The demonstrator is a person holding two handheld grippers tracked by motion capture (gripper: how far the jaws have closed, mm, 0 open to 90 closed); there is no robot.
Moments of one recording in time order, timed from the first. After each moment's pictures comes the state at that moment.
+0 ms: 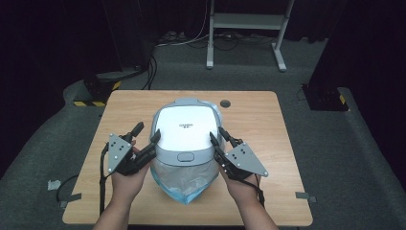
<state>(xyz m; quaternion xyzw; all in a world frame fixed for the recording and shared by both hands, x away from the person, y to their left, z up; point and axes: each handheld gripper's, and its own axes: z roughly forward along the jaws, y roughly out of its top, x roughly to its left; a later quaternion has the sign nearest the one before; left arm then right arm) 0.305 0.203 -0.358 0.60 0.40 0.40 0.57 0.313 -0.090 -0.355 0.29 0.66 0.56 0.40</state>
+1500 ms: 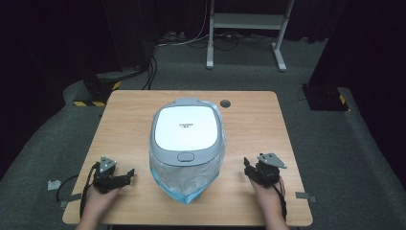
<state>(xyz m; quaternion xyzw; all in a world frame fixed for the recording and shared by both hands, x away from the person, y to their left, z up) 0.329 0.323 -0.528 0.73 0.54 0.26 0.33 0.366 -0.197 -0.505 0.52 0.71 0.37 0.29</state>
